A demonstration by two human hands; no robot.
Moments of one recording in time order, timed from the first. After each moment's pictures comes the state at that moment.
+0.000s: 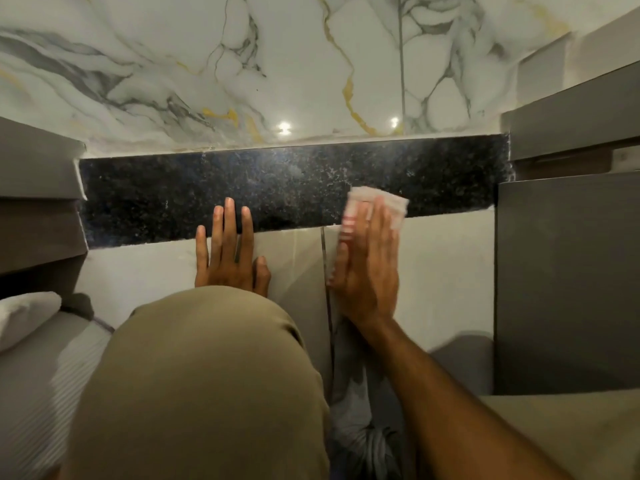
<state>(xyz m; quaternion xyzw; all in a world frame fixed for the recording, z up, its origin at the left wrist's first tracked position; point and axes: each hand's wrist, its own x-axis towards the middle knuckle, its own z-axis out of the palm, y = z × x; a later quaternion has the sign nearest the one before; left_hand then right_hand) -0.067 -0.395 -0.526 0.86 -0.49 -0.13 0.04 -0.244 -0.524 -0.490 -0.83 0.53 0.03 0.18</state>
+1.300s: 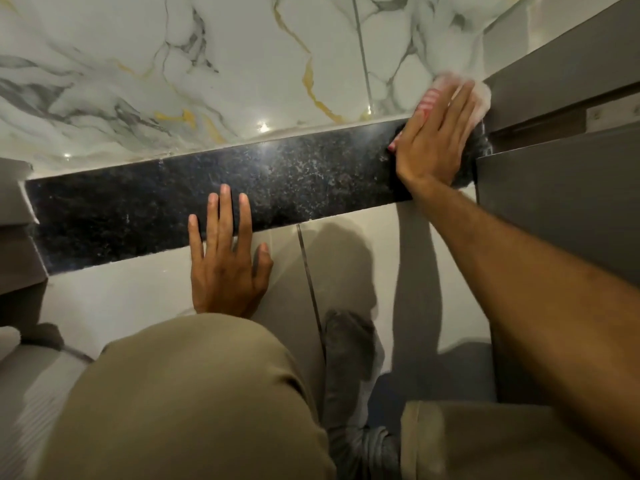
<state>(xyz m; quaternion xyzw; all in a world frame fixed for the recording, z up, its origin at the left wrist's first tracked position) -0.076 -0.430 -0.542 0.84 -0.53 -0.10 0.06 -0.251 -0.728 -0.507 -0.71 0.70 0.00 0.05</state>
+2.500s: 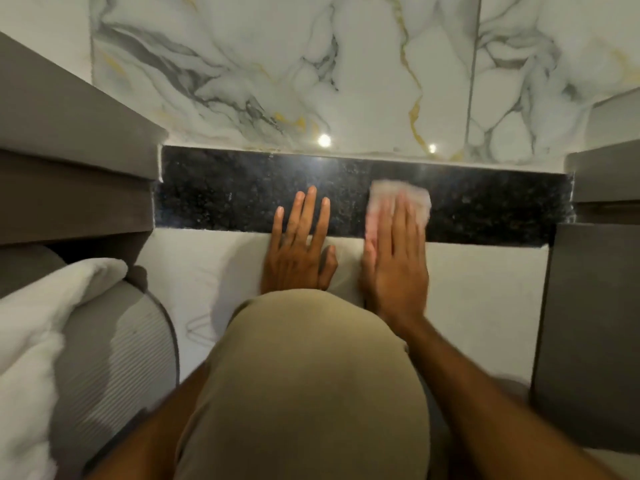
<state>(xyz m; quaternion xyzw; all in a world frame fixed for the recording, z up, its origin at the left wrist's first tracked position) -0.076 -0.434 -0.522 0.85 -0.51 -0.11 0.09 -0.225 -0.541 -0.504 -0.90 0.41 0.06 0.10</state>
